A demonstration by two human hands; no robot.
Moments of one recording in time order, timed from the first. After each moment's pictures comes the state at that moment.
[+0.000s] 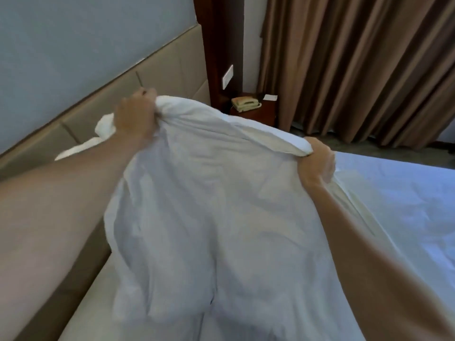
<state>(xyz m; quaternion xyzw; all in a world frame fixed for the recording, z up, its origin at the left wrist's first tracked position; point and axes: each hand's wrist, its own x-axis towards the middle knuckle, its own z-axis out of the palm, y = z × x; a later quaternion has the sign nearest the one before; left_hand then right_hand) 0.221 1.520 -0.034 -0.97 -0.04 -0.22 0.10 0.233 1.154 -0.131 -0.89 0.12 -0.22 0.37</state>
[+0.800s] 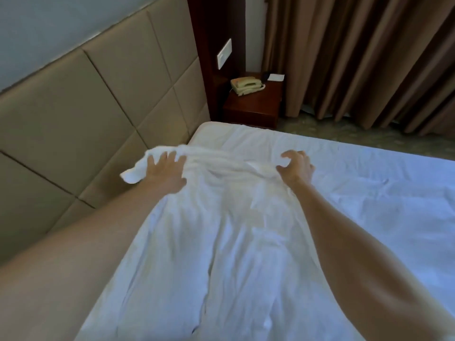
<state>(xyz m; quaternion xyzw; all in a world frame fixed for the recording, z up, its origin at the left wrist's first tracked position) 0.299 1.430 -0.208 -0.98 -0.08 0.16 0.12 0.396 1.119 -0.282 -0.95 0.06 0.02 0.30</state>
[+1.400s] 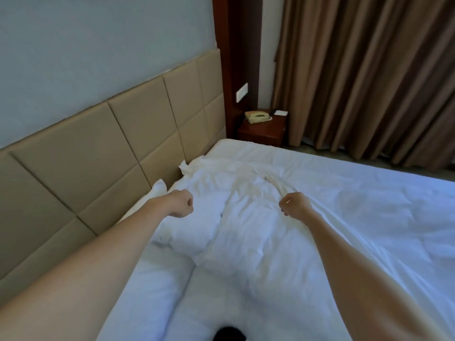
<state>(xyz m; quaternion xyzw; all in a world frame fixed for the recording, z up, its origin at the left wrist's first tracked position) -0.036 1.357 -0.153 -0.96 -0.13 0.25 -0.09 0.080 1.031 -0.239 -0.91 0.00 0.13 0.38</state>
